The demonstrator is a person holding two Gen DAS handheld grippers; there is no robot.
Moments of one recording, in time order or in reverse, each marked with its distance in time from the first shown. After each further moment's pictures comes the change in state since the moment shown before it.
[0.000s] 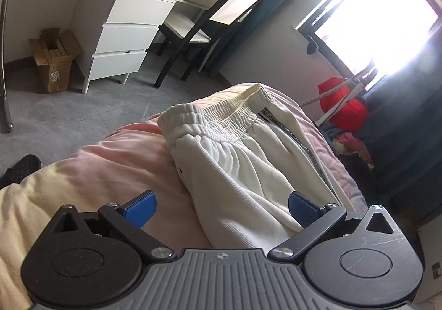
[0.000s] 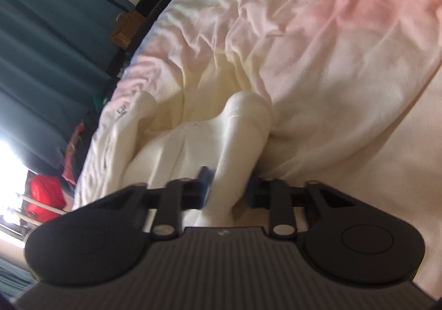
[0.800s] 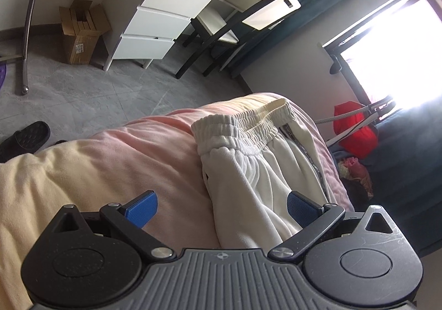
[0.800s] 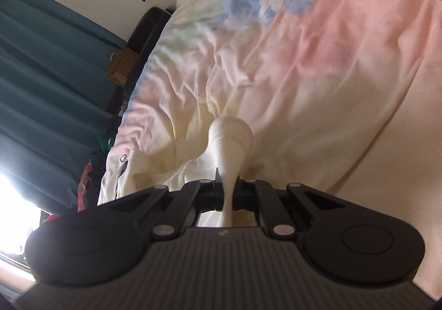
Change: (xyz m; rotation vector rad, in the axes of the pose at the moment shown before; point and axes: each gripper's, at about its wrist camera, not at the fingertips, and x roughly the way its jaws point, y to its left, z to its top) left arm -0.010 0.029 0.004 -0.191 0.042 -0.002; right arm -0.030 -0.024 0.029 0.083 -0.103 0.009
